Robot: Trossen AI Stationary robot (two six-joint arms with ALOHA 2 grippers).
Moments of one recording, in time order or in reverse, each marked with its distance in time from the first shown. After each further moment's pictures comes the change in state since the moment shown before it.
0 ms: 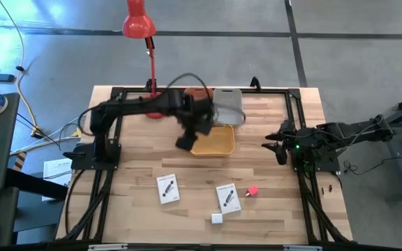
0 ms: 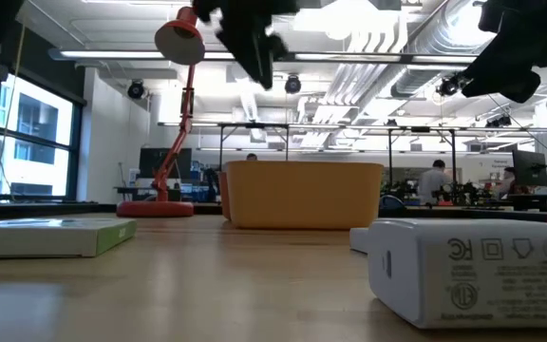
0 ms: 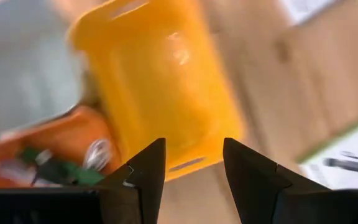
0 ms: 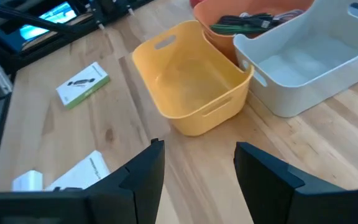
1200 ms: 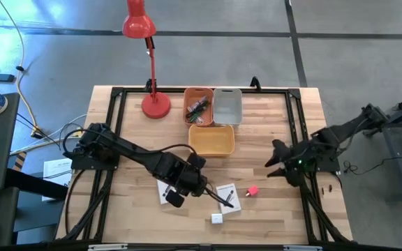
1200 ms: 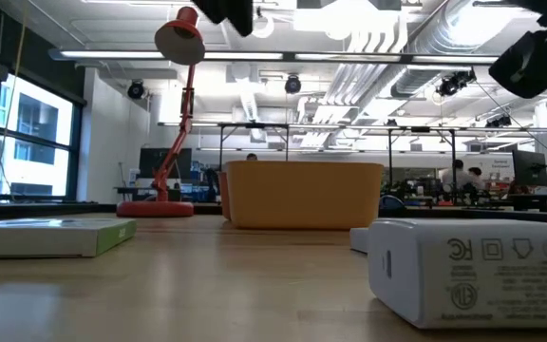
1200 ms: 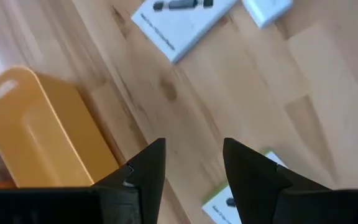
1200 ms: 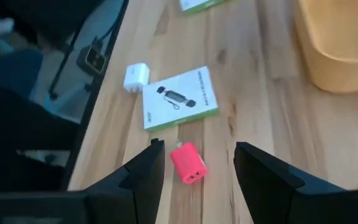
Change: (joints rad) left arm -0.531 -0.006 -0.126 0.132 -0.271 -0.326; right arm 0.239 0.134 0.000 0.081 -0.324 -0.132
